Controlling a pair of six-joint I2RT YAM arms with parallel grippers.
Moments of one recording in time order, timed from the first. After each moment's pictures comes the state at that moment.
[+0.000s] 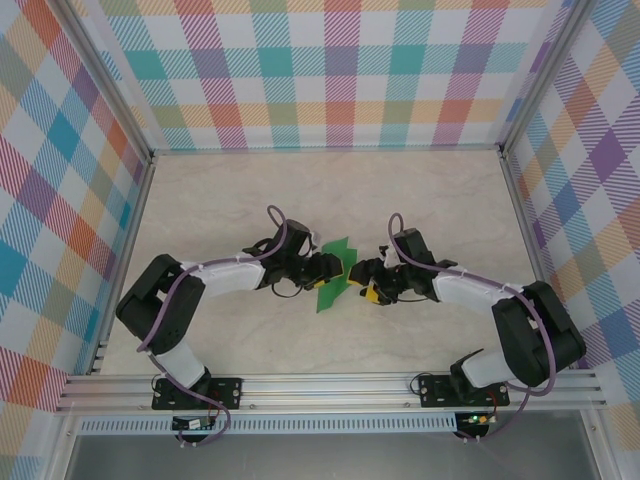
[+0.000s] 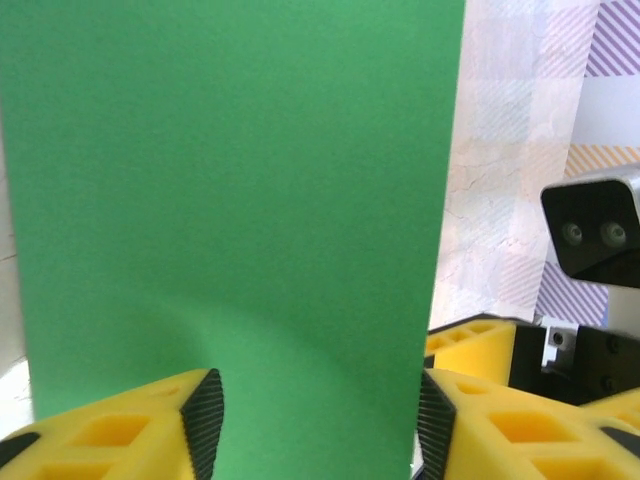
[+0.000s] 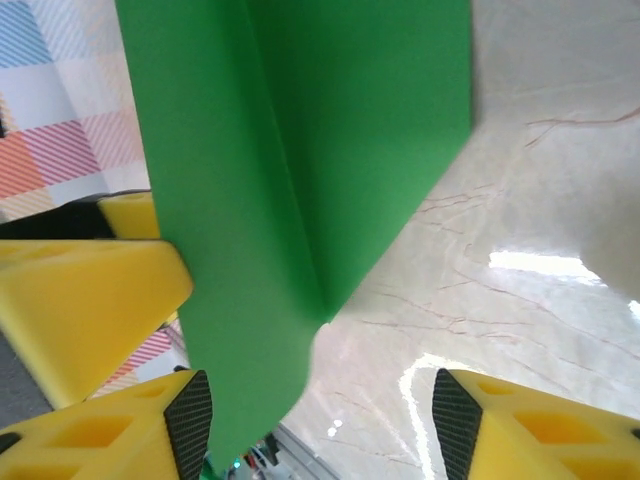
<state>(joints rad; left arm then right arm) -0.67 1.68 0.88 -0.02 0.48 -0.96 0.49 1.41 0.61 -0.09 -0.66 1.03</state>
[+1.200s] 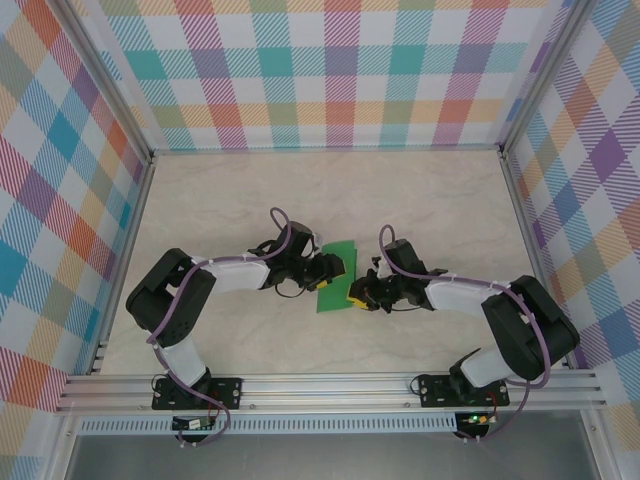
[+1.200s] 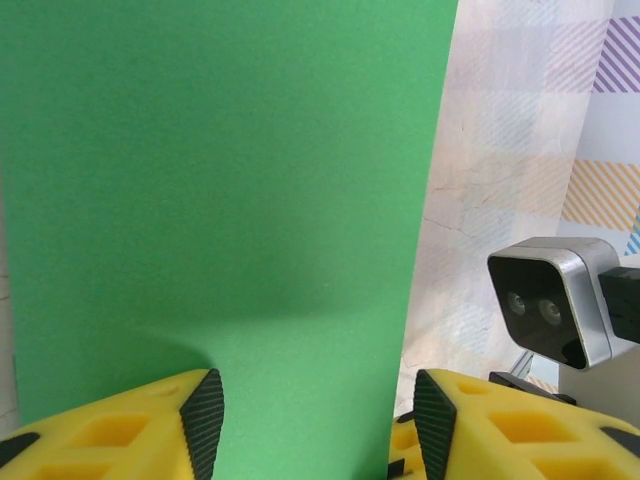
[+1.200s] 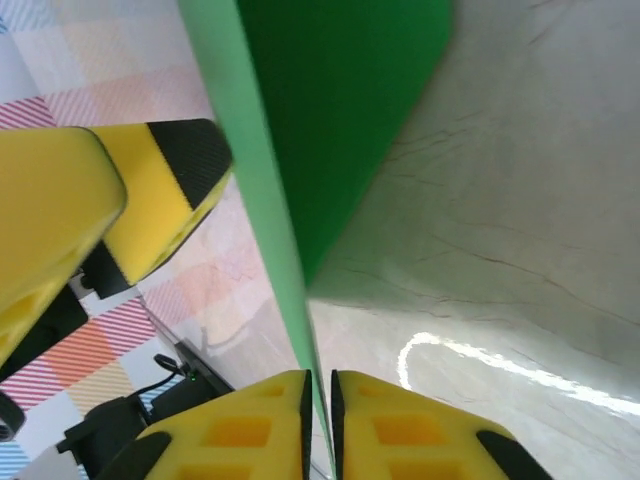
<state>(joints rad) -0.67 1.74 0.88 0.04 0.48 -1.00 0.57 1.45 0.55 -0.01 -0.62 1.10</state>
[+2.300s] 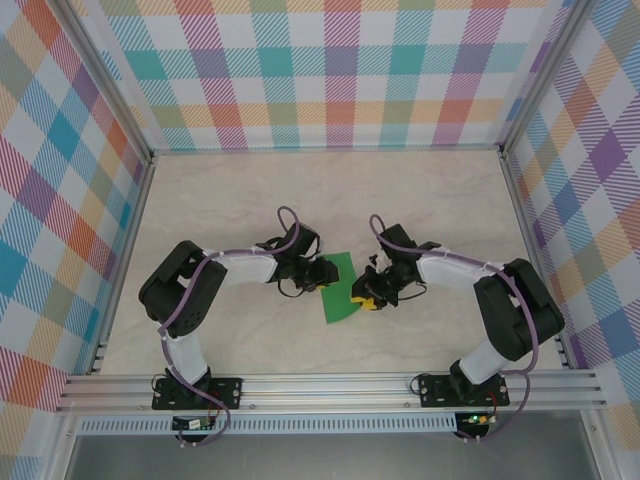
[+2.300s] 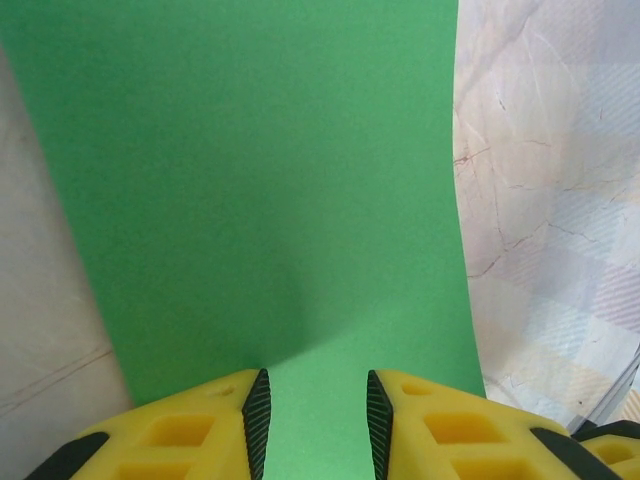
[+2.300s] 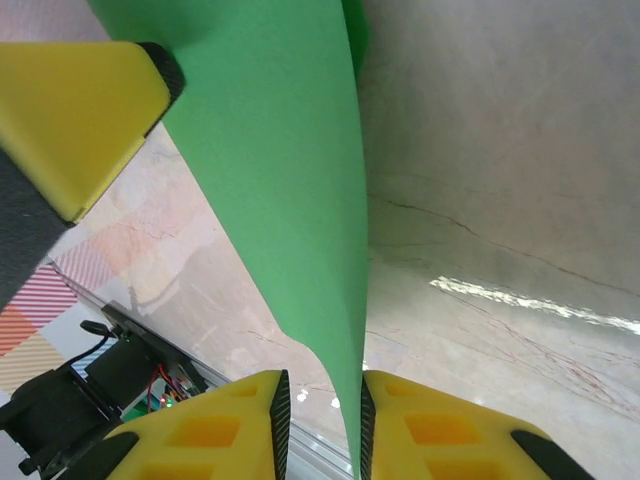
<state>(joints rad) -0.66 1.83 0.96 -0.13 0.43 -0.87 0.53 1.57 0.79 -0.49 -0.67 0.86</state>
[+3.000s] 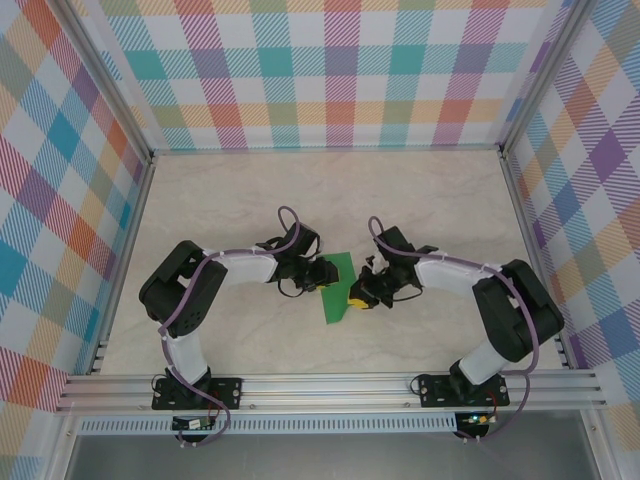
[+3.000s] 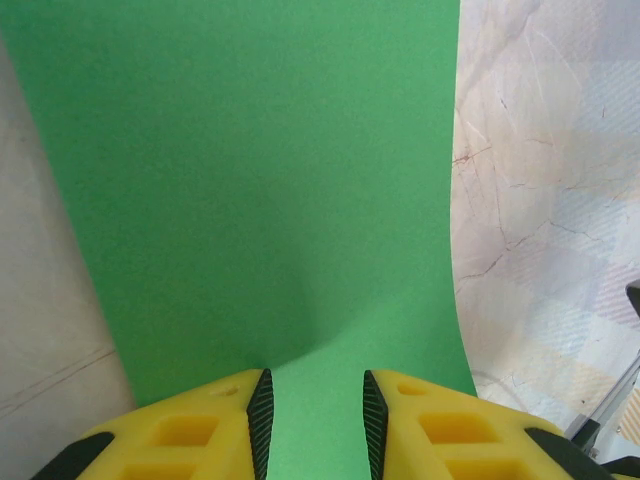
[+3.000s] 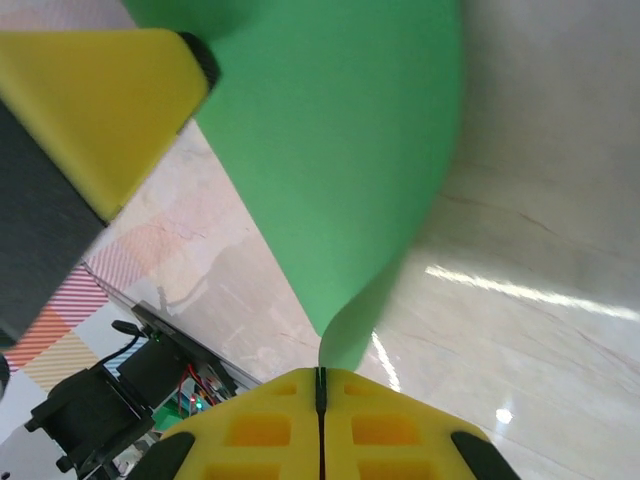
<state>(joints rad) -0.66 1.83 0.97 -0.13 0.42 -0.87 0.57 1.59 0.79 -0.41 -0.69 0.95</state>
